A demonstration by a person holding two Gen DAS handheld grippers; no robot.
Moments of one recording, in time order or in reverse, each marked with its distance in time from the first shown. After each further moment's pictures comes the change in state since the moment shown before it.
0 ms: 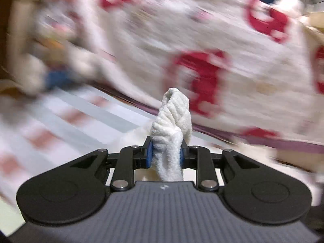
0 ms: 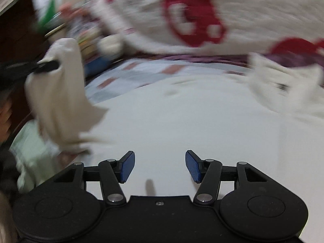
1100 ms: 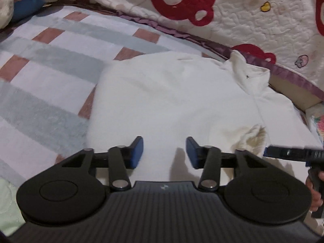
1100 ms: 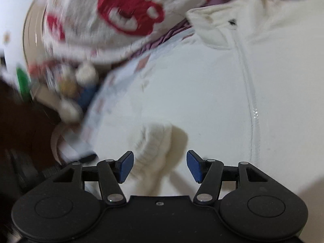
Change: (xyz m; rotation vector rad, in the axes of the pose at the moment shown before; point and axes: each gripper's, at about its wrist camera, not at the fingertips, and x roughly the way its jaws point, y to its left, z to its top) left arm 0.032 0.036 -0.045 0.036 0.405 0.032; right arm -0.021 -0.028 -0.020 0.373 0.082 0.102
